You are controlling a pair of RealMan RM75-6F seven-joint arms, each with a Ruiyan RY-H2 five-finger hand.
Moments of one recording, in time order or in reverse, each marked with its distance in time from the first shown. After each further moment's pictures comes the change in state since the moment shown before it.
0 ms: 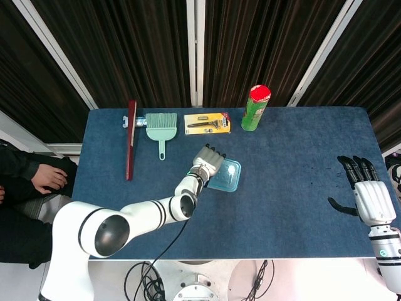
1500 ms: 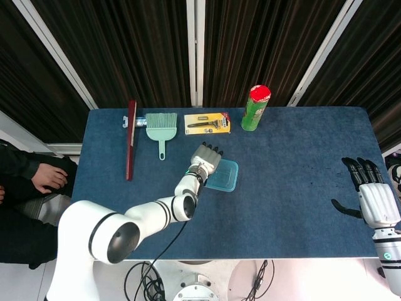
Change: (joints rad) left arm -0.078 0.020 0.109 -0.040 -0.027 0.020 -0.117; right arm -0.023 0.005 0.001 0.014 -0.018 0.016 0.028
